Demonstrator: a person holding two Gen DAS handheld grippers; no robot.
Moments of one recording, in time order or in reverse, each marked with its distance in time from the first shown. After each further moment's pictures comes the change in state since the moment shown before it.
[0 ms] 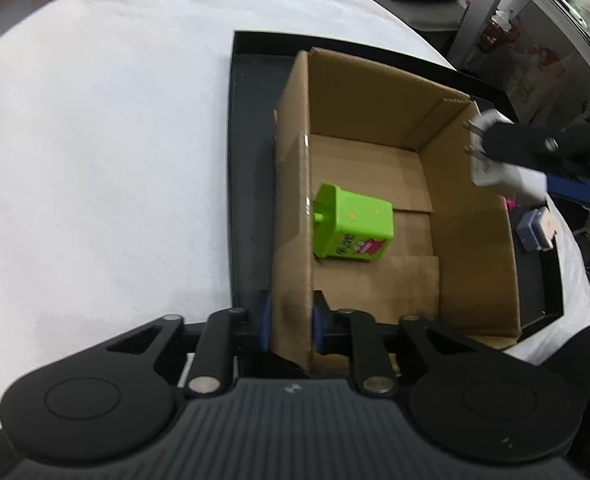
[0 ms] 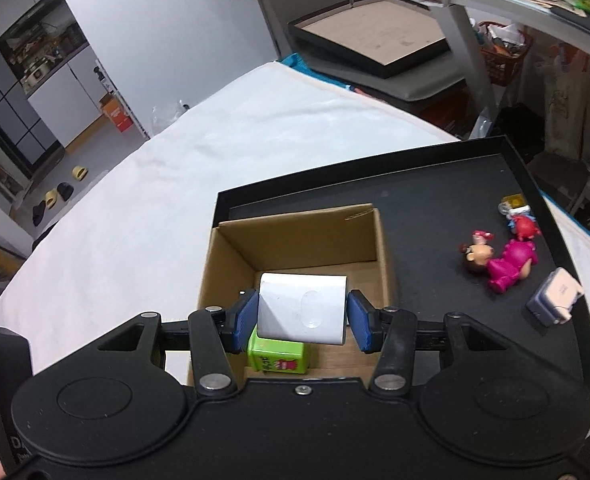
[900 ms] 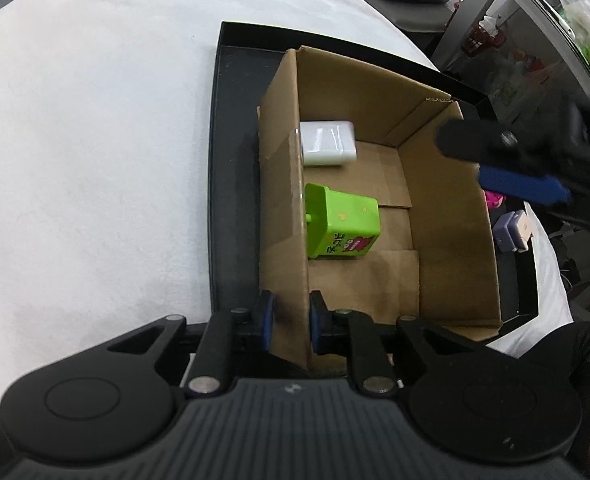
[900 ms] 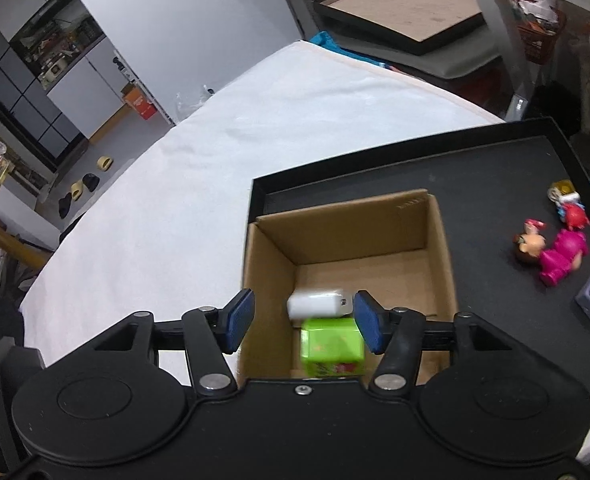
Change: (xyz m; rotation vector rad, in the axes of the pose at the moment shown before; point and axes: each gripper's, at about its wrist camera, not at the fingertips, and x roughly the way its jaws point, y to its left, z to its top) left arm -0.001 0.009 0.000 -0.025 0.009 -0.066; right arm 0.013 0.005 0.005 0.032 0.061 0.077
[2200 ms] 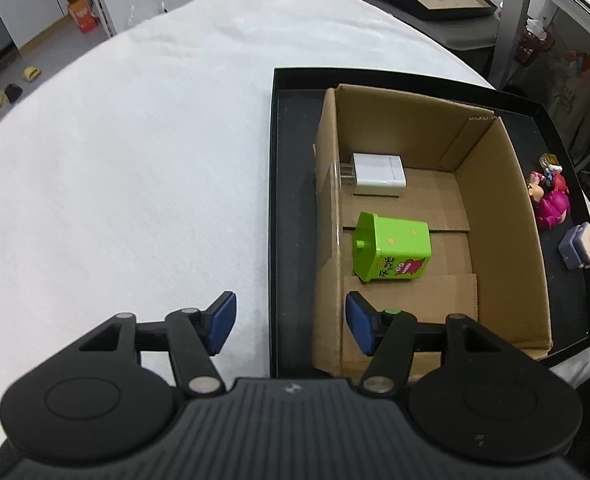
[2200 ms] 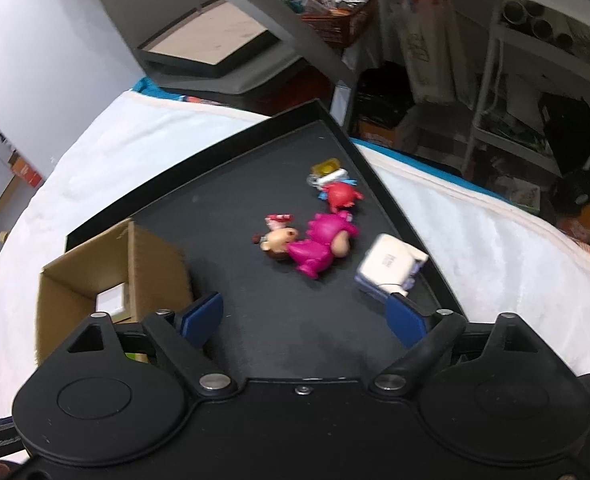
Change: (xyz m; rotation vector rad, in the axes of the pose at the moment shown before) left arm -0.016 -0.031 -0.007 0.029 -0.120 0.303; right arm -0.028 -0.162 -0.025 0.239 -0.089 -0.278
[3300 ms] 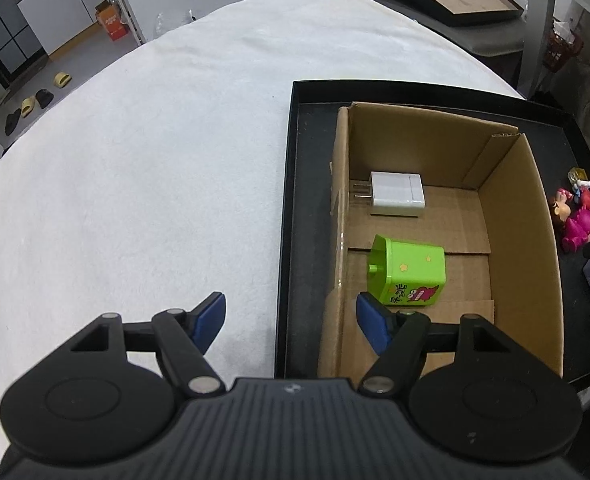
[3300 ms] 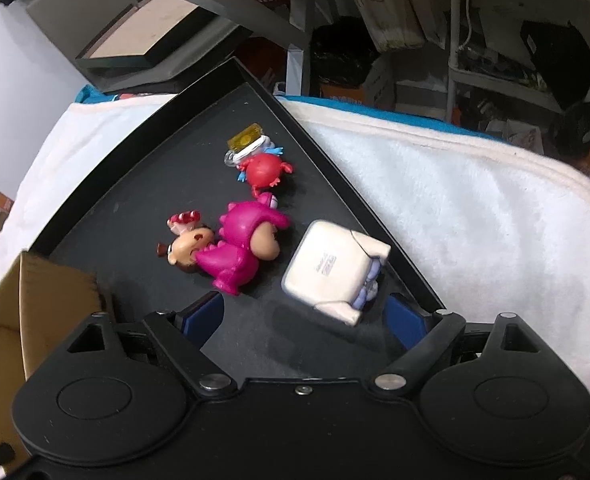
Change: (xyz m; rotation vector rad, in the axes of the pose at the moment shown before) left arm 0.004 -0.019 0.013 -0.015 -0.007 0.112; right arm 0.077 -0.054 0.004 0.164 0.071 0.009
